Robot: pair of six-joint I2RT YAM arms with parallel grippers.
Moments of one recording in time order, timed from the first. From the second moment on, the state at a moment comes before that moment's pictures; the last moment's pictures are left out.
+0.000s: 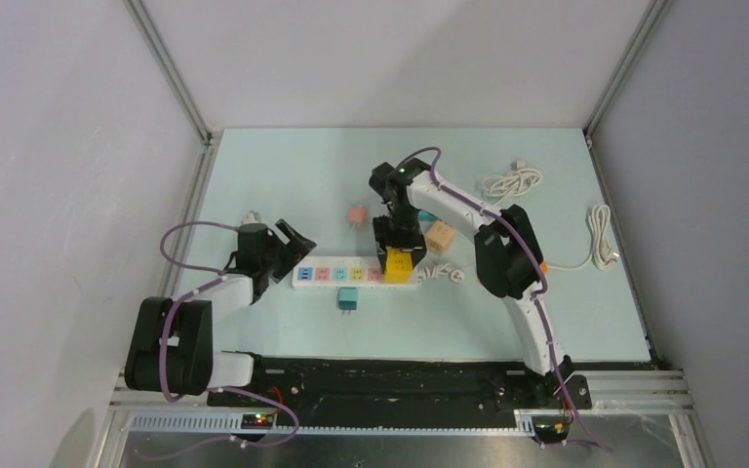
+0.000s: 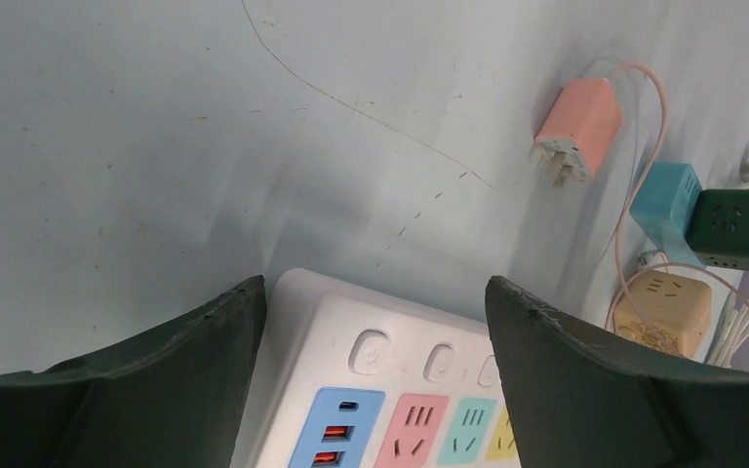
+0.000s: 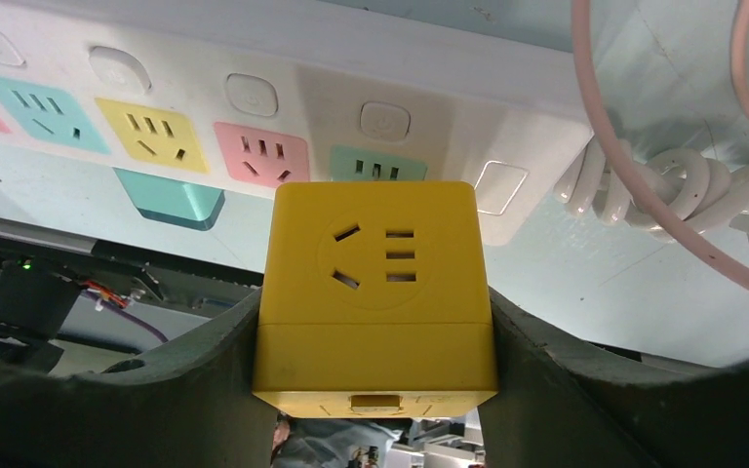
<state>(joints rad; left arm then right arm) -0.08 1.33 0.43 0.20 0.14 -0.83 0.71 2.23 1.97 -1.31 -0.24 0.58</state>
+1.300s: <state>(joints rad) -0.08 1.39 0.44 0.29 0.17 -0.81 0.73 2.25 1.97 -1.32 -0.22 0.68</state>
